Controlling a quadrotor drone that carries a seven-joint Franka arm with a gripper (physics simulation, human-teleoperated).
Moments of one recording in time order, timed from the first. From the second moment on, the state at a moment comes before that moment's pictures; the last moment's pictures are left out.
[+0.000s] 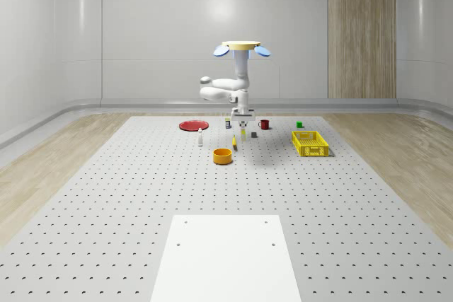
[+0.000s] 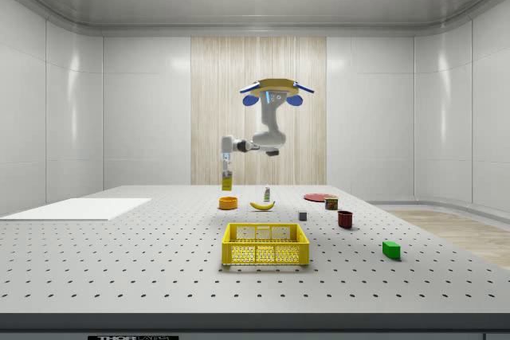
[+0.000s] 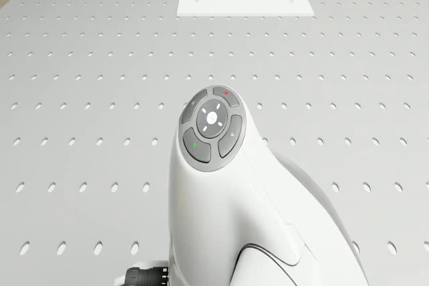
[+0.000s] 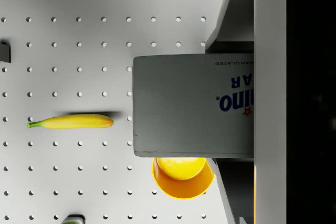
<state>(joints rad) -1.17 -1.50 1.36 -2.87 -1.80 1.55 1.69</state>
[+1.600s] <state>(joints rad) -1.17 -1.52 1.37 -2.87 -1.79 1.57 1.70</state>
